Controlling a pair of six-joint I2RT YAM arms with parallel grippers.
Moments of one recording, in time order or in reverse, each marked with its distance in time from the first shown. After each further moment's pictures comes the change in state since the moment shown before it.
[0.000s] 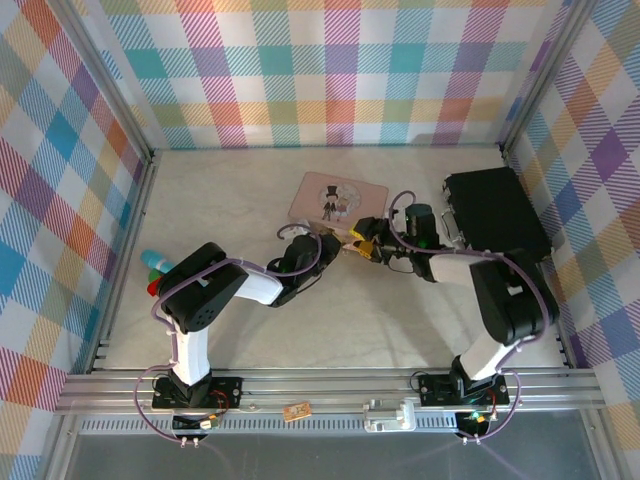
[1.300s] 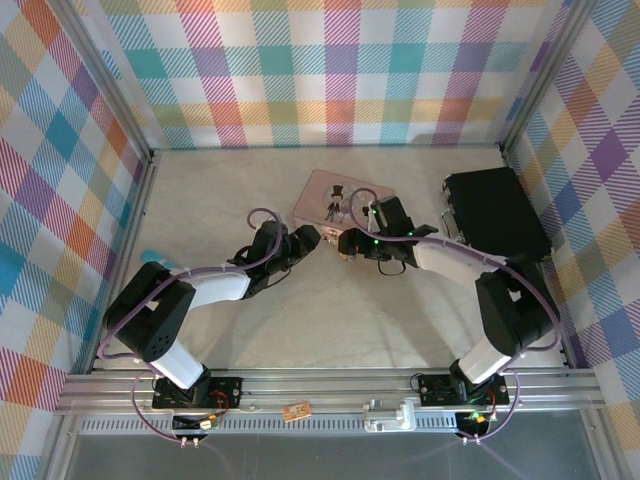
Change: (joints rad) left arm 0.158 -0.309 -0.070 -0.370 0.163 0.187; right arm 0.188 0.007 0.289 -0.672 0.462 -0.698
